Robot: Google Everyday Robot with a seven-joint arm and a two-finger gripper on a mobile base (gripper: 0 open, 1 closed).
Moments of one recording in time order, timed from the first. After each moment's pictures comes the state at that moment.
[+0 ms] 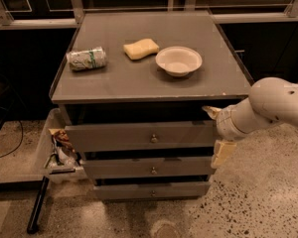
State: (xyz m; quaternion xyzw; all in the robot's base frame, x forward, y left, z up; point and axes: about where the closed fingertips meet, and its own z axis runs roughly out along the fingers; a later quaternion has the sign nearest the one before) arm 0.545 -0.213 0.695 -0.70 0.67 0.00 0.25
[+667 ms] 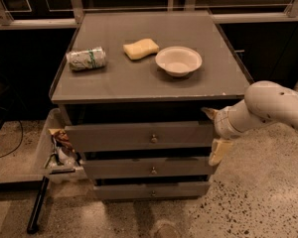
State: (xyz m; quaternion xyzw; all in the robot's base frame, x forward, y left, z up) arm 0.574 -0.222 0.660 -0.70 0.67 0.02 0.26
